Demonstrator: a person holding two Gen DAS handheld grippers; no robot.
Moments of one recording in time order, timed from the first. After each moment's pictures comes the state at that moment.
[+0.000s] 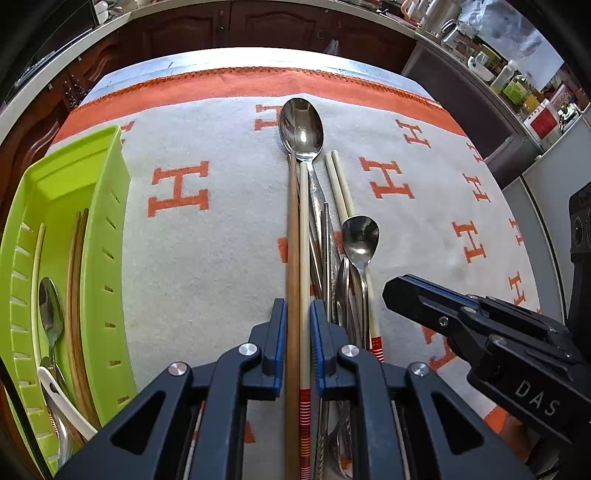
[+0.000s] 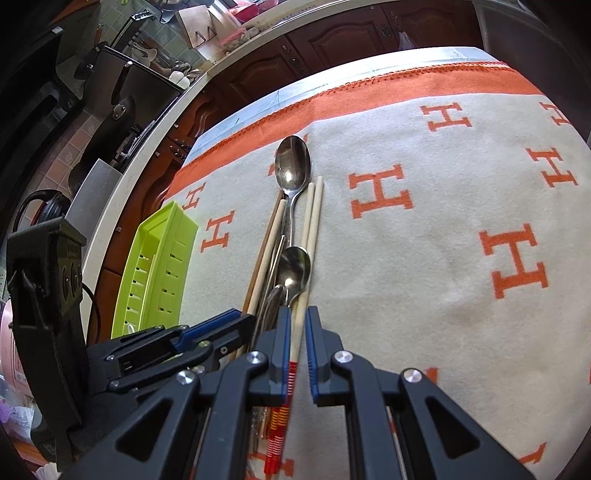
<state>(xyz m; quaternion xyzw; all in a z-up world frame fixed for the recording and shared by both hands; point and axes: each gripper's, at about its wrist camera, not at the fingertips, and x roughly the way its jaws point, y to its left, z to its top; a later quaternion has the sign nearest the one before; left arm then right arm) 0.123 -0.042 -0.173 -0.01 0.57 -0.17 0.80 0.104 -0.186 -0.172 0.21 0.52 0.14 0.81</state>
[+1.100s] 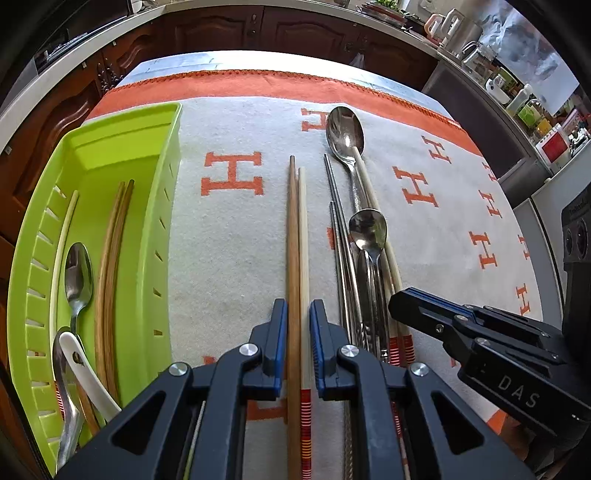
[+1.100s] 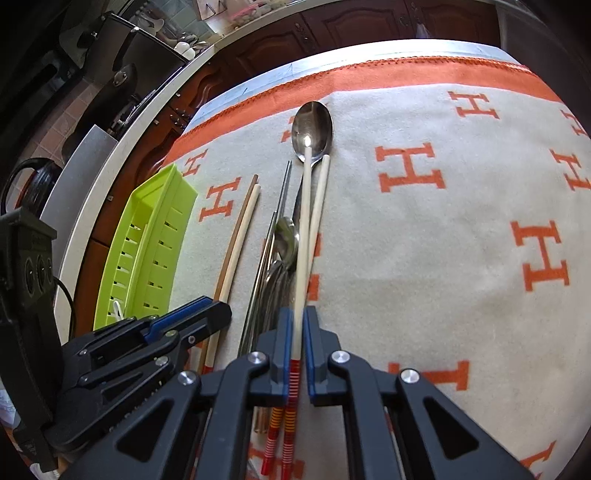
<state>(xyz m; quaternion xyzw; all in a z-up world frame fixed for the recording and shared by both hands) 0.115 -0.011 -0.175 -0.04 0.56 -0.14 0.82 0.105 -0.162 -0.182 0.17 0.55 0.14 0.80</state>
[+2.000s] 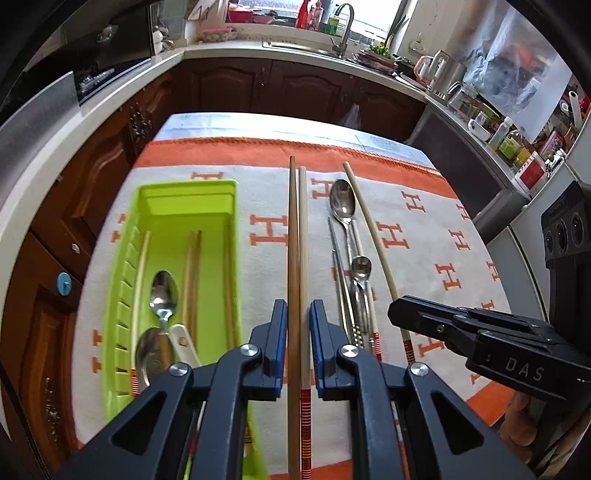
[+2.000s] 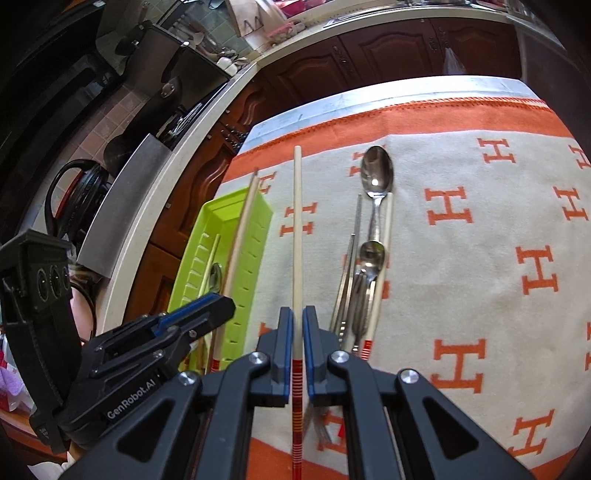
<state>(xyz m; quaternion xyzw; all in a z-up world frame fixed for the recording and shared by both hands) 0.074 0.040 -0.090 -0.04 0.48 -0.13 0.87 0.085 -0.137 -0.114 0.18 0.52 0.20 0.81</state>
